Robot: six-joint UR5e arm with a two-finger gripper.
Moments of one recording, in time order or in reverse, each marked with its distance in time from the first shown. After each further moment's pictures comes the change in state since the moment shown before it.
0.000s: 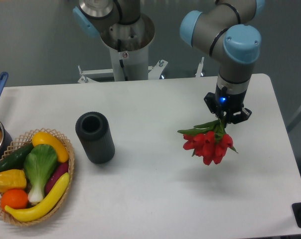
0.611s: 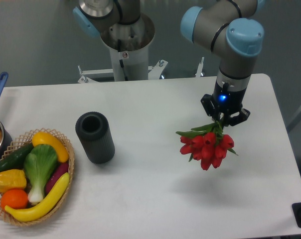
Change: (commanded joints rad) arm 0.006 0.080 0.008 0.018 -0.377 -0.129
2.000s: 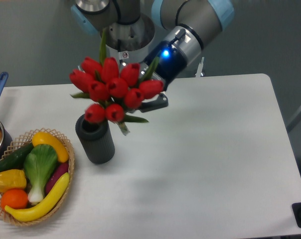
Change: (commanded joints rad) arm -0.084 0.147 -0.213 0.258 -0.984 -0.184
